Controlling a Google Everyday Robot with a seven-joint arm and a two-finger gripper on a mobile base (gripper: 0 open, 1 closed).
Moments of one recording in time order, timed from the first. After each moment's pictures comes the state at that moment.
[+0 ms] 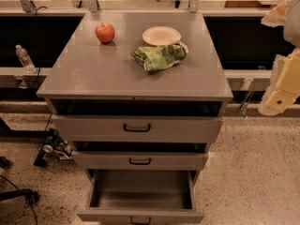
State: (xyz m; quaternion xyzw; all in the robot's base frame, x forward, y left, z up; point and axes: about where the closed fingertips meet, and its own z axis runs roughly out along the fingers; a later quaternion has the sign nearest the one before) arm 0.432 -0.202 1.022 -0.60 0.76 -0.08 0.22
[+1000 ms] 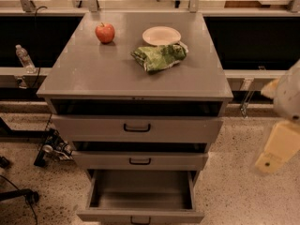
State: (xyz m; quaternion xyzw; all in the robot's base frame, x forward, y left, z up) arm 0.382 -0.216 0.915 -0.54 0.83 0.00 0.15
